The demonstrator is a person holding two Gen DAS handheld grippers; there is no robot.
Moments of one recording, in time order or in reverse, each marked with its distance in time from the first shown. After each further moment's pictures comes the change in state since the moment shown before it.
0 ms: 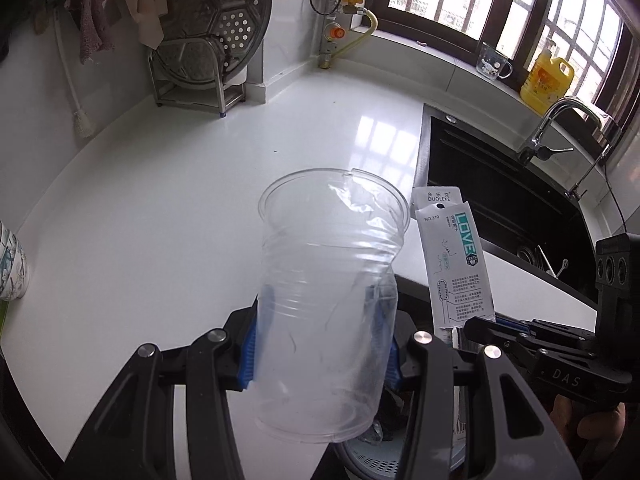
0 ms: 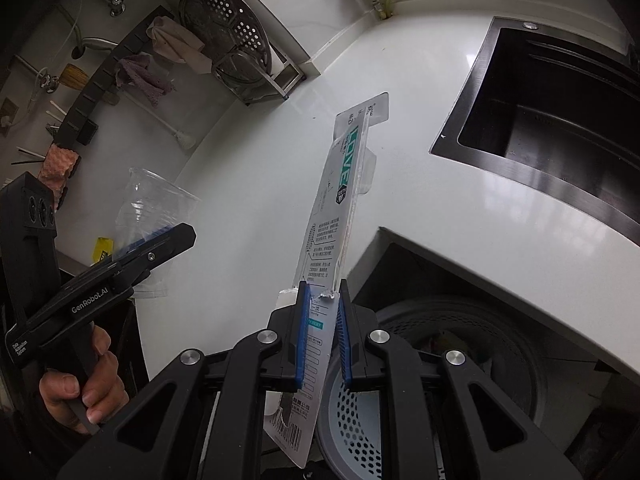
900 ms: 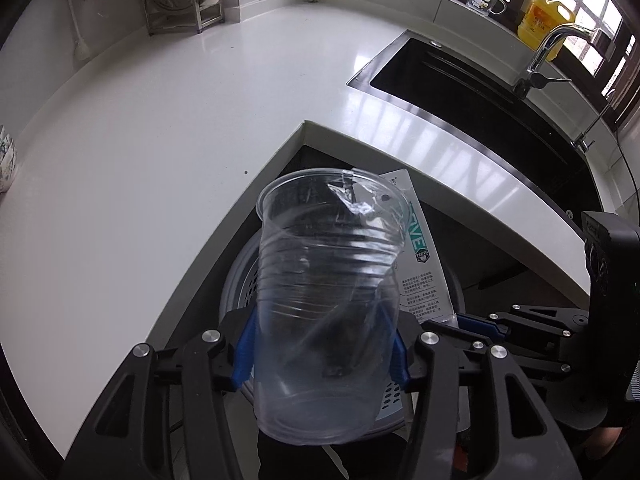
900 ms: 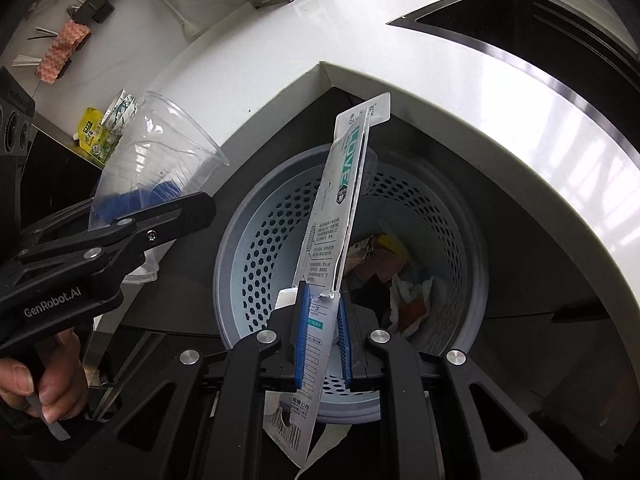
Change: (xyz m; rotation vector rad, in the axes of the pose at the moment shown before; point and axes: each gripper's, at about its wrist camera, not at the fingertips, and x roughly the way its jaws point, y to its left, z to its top) left arm 0.029 -0.106 -0.122 -0.090 0.143 0.058; right arm 0.004 -0.064 -0.098 -0.222 0.227 -0.059
